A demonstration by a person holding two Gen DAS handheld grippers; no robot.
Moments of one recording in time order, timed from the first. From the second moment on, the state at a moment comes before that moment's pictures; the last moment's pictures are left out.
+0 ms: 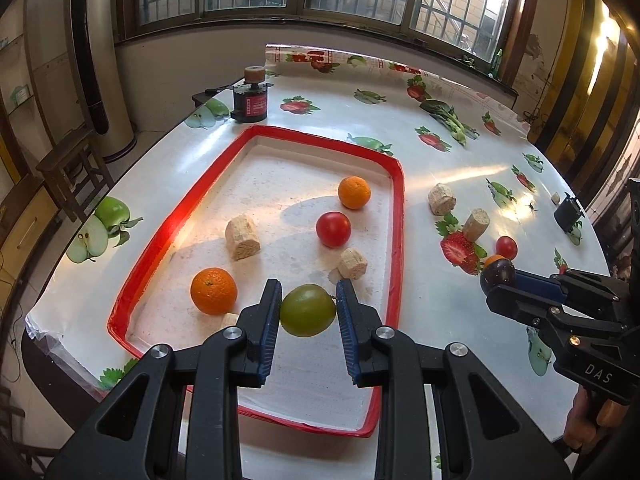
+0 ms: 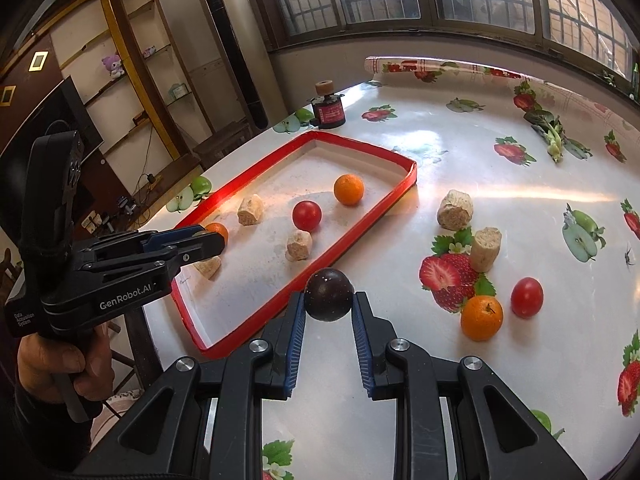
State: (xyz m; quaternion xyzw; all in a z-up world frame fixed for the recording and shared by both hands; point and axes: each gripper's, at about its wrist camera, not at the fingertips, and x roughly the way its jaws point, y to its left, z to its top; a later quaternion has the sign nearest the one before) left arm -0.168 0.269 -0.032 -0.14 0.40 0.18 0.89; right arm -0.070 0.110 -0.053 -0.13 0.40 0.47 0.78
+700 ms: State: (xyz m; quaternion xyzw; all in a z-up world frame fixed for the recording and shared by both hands) left arm -0.151 0.296 -0.025 -0.13 0.40 0.20 0.89; right arm -0.036 0.140 -0.054 -0.13 0.40 0.46 0.78
